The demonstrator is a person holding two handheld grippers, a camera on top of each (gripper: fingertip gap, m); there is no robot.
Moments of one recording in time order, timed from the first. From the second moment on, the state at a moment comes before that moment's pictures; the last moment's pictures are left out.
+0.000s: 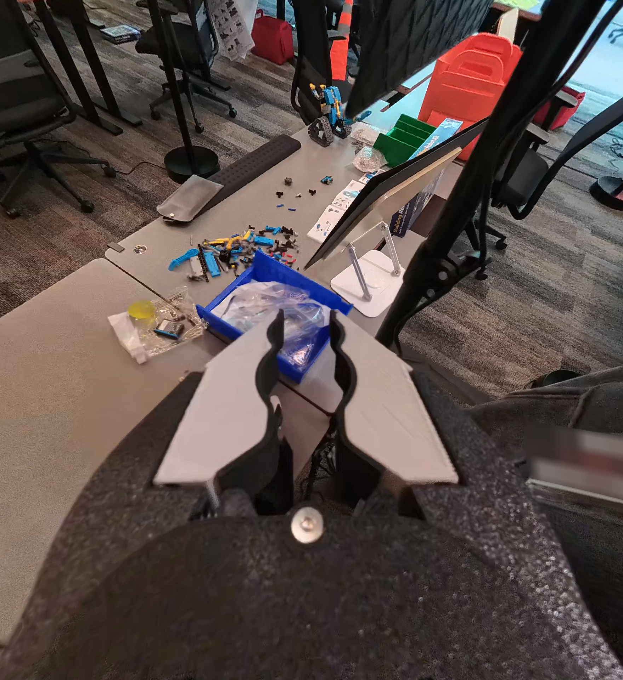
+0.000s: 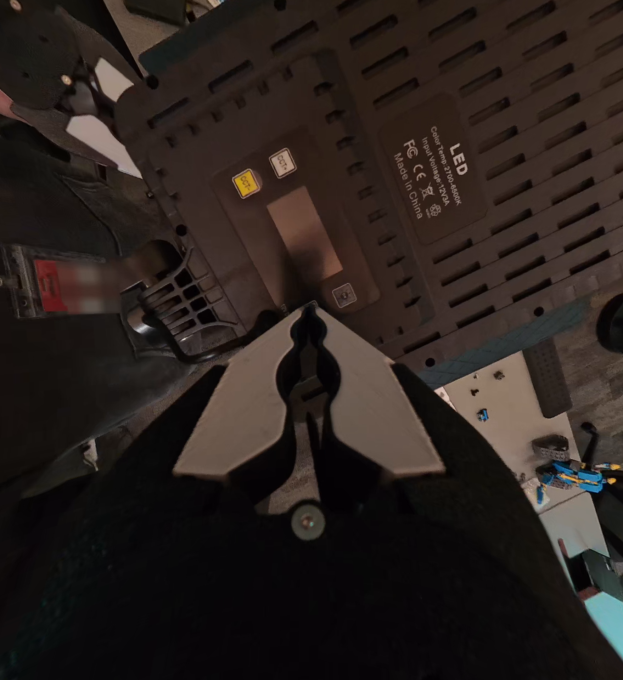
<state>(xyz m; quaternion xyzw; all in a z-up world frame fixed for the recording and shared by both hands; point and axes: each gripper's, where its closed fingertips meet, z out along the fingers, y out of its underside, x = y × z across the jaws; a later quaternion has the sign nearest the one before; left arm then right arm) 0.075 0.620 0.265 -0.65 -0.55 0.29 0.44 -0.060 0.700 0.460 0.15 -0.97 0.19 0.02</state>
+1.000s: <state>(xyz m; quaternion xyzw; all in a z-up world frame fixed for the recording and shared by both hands) 0.027 0.662 0.511 -0.80 -0.39 0.22 0.39 -0.078 0.768 0.509 0.00 -0.71 0.70 -0.07</state>
